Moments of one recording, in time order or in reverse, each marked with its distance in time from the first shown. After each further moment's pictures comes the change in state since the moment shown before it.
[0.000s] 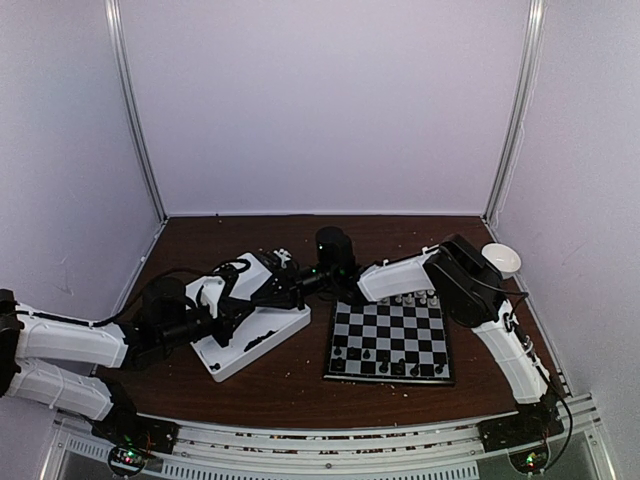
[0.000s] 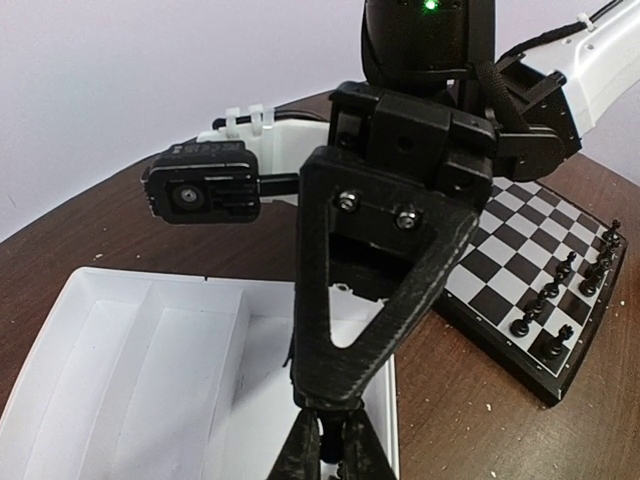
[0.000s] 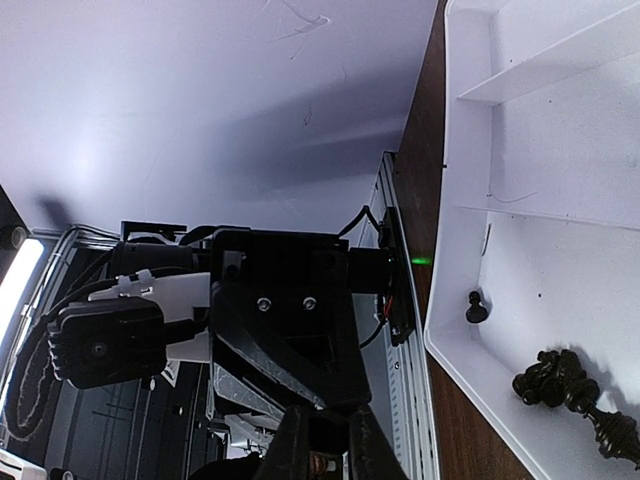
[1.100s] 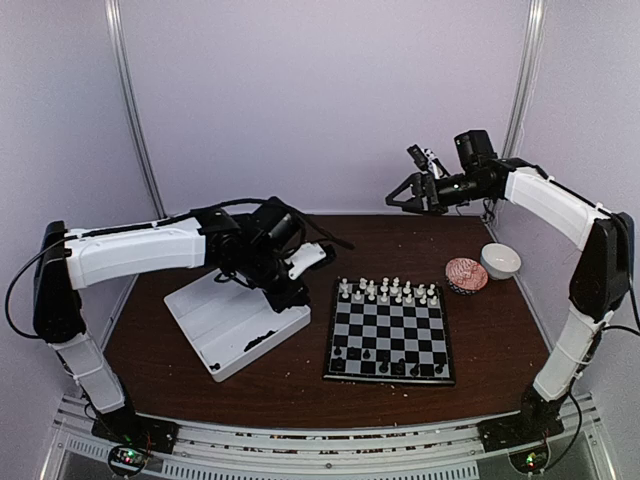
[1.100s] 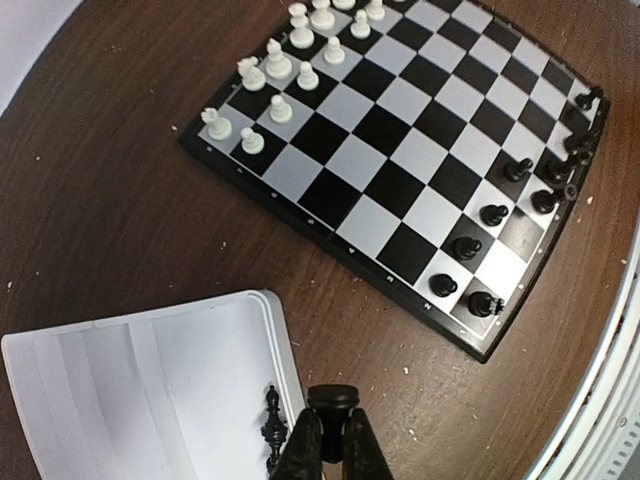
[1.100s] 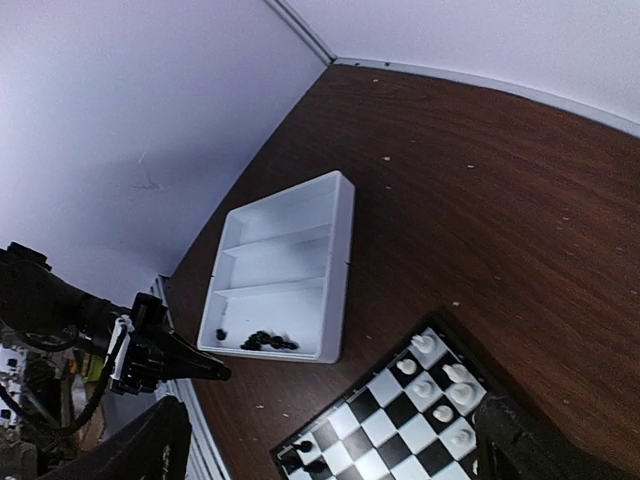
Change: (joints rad) left arm -0.198 0.531 1.109 -1.270 -0.032 0.113; right arm -0.540 -0.698 -0.058 -1.295 0.332 -1.231
